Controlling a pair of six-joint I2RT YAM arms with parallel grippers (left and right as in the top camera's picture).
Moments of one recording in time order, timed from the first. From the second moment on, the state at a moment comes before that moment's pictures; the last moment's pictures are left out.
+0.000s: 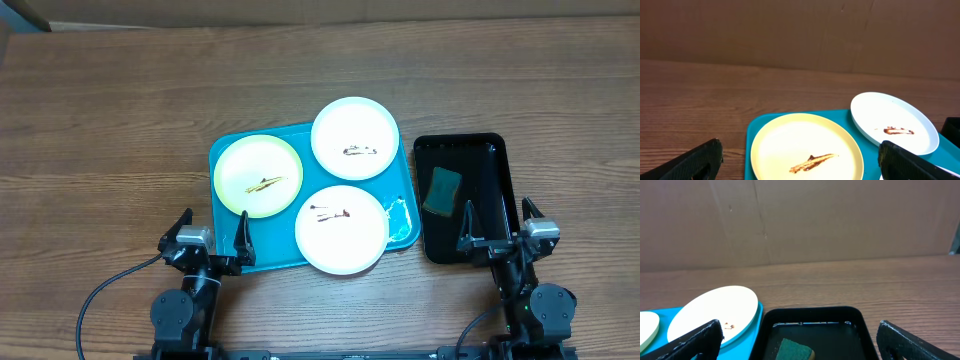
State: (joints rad) left arm -0.03 0.02 0.01 -0.07 0.07 -0.13; right arm 0.04 0.01 0.02 -0.03 -0.04 0.10
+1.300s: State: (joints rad) left arm -0.03 0.25 0.25 -0.40 0.07 -0.13; right arm 0.04 0.14 0.15 -0.24 -0.05 0.27
